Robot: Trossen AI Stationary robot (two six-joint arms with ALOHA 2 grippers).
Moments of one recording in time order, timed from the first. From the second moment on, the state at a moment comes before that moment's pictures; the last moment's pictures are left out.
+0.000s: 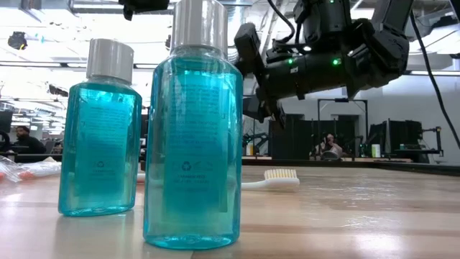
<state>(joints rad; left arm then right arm) 0.59 0.82 0.95 -0.21 0.14 0.05 0.15 1.96 0.77 1.09 0.60 0.78</state>
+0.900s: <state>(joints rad) 0.57 0.83 0.95 -0.70 0.15 -0.33 0.20 1.16 0.78 0.19 0.61 0.88</state>
